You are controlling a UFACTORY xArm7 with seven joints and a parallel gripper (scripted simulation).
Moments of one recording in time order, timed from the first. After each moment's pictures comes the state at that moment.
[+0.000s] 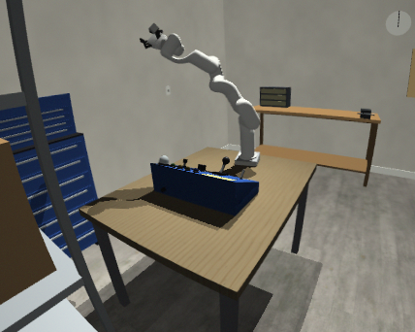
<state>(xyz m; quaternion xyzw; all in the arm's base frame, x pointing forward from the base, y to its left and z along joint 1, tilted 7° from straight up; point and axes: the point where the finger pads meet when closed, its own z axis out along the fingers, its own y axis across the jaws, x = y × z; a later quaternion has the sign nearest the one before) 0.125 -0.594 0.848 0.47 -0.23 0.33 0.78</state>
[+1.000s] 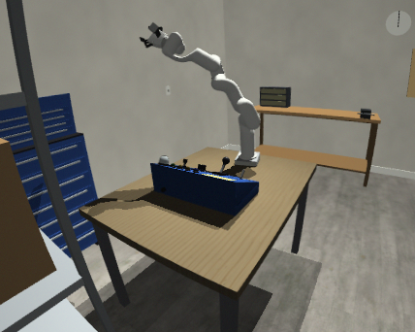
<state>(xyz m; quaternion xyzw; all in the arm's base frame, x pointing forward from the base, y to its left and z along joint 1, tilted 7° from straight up) 0.136 -0.584 0.858 0.48 -0.19 0.30 0.80</state>
